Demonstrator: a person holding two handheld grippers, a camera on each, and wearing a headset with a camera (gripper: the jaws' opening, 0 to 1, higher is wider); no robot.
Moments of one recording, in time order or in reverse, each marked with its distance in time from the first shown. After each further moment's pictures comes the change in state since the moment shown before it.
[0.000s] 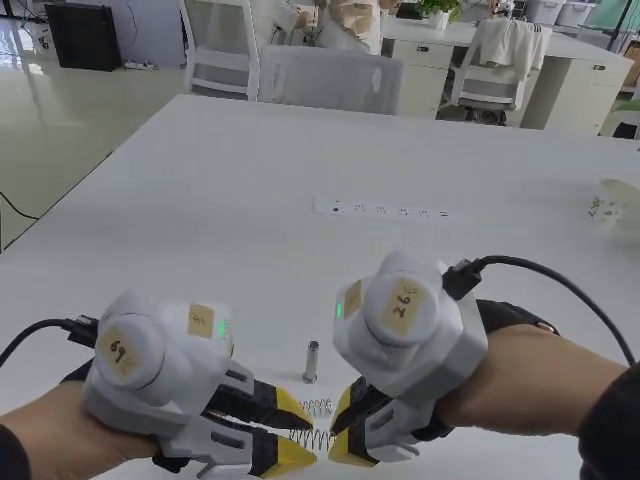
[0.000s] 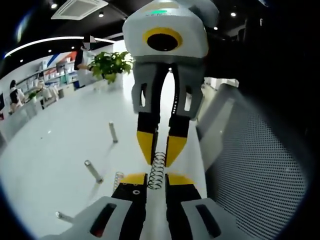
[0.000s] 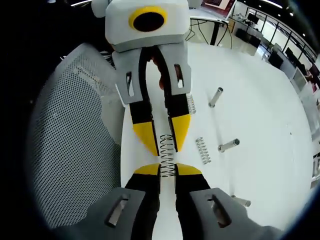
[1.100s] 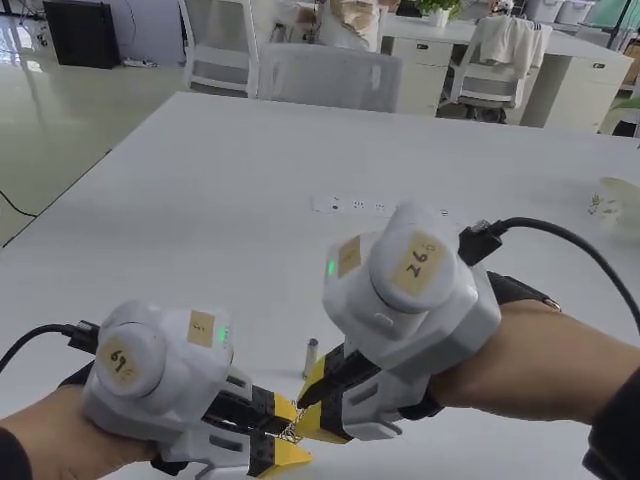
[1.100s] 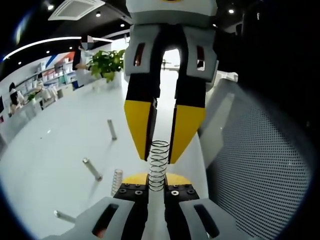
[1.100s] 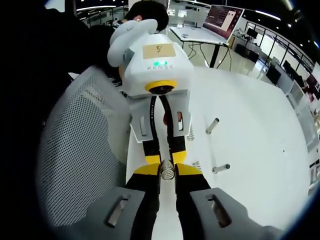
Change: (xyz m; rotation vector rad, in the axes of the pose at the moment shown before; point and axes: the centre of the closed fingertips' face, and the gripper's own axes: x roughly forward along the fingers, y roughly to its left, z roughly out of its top) left arm 0.003 0.000 -0.006 0.014 0.012 -0.001; right arm -0.023 0.005 0.044 -0.045 -0.131 -0.024
